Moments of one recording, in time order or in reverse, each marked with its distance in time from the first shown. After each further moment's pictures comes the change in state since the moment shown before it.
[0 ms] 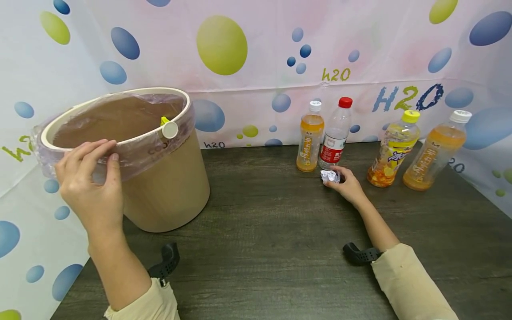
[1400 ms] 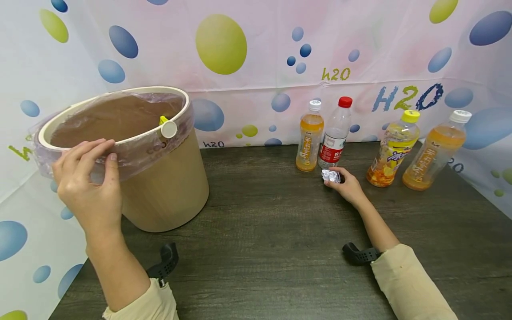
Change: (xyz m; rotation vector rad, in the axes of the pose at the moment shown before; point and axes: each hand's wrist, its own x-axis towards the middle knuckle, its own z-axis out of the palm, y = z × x) left_hand -0.001 -0.012 0.002 0.004 -0.013 0.011; right_hand -0.002 -0.001 -0.001 0.019 -0.013 0.017
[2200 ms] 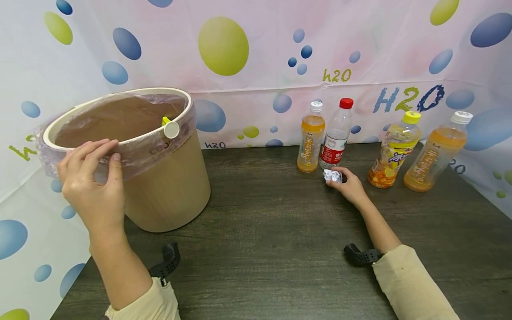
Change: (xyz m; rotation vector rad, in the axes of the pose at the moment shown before) left_hand 0.001 0.005 -0.001 -0.004 0.004 0.009; right_hand 0.000 -0.002 -0.002 -0.014 0.034 0.000
